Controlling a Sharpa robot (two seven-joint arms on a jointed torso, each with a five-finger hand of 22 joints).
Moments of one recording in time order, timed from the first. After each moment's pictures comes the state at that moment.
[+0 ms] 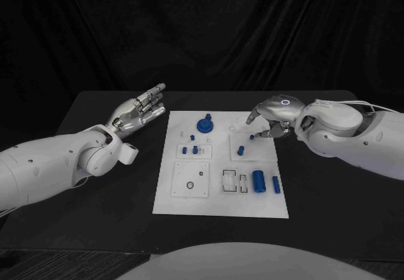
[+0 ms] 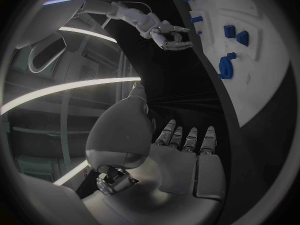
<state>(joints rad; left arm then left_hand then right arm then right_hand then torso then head) 1.20 -0.86 -0.21 1.30 -0.30 -0.05 0.67 1.18 -0.02 -0.10 0.30 0.06 0.17 -0.07 0.03 0.02 0.00 -0.10 0.01 0.00 0.00 0.04 0.00 0.00 0.10 0.00 0.20 0.01 0.01 1.33 -0.89 -0.21 1.50 -1.79 -0.25 -0.01 1.48 -0.22 0.21 0.28 0.15 0.87 0.12 0.13 0.13 0.79 0.08 0.28 0.20 1.43 -0.03 1.14 1.05 0.13 1.35 0.07 0.75 1.31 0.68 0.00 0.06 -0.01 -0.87</state>
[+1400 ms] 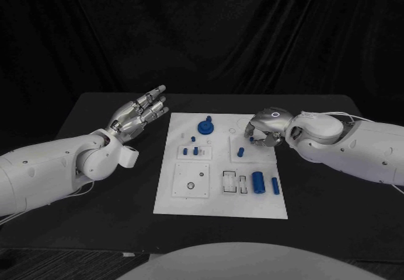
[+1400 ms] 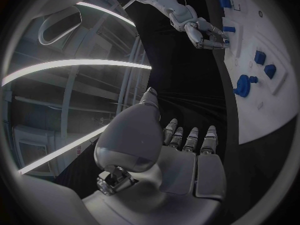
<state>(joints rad) 1.19 -0.87 -0.21 1.34 -0.15 0.08 0.68 1.34 0.13 -0.18 0.27 0.27 0.20 -0.02 0.03 0.03 0.00 -0.04 0.01 0.00 0.00 0.10 0.00 0.00 0.16 0.00 0.24 0.01 0.05 1.24 -0.80 -0.21 1.35 -1.81 -0.27 0.06 1.50 -0.19 0.34 0.21 0.27 0.99 0.12 0.14 0.13 1.00 0.08 0.26 0.11 1.45 -0.02 1.16 1.05 0.12 1.38 0.08 0.78 1.31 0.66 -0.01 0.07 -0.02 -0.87</state>
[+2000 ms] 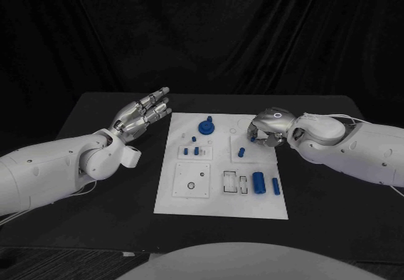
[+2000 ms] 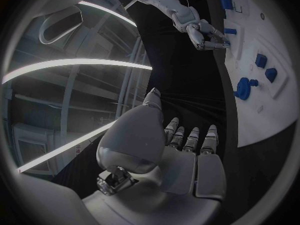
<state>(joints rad) 1.19 -0.85 -0.21 1.33 -0.15 0.09 0.68 1.39 0.16 -0.20 0.25 0.32 0.24 0.01 0.03 0.03 0.01 -0.01 0.01 0.00 0.00 0.12 0.00 0.00 0.16 0.02 0.26 0.01 0.08 1.23 -0.80 -0.21 1.33 -1.81 -0.33 0.09 1.51 -0.17 0.39 0.14 0.25 1.14 0.10 0.21 0.17 1.19 0.04 0.28 0.11 1.46 -0.03 1.17 1.06 0.12 1.39 0.07 0.81 1.31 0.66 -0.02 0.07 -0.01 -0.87</state>
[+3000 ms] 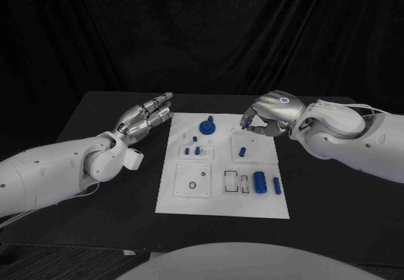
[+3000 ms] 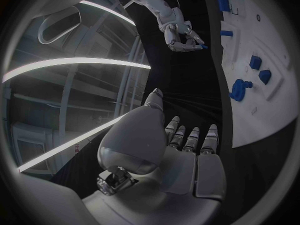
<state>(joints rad) 1.17 -0.85 -0.21 1.32 -0.14 0.09 0.68 1.41 0.18 -0.21 0.22 0.34 0.27 0.03 0.03 0.03 0.03 0.01 0.01 0.01 0.01 0.12 0.00 0.00 0.16 0.03 0.27 0.01 0.09 1.34 -0.88 -0.21 1.57 -1.76 -0.41 0.08 1.50 -0.15 0.39 0.13 0.22 1.15 0.10 0.20 0.17 1.21 0.04 0.23 0.09 1.46 -0.04 1.15 1.02 0.12 1.40 0.07 0.81 1.31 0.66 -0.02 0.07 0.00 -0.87</state>
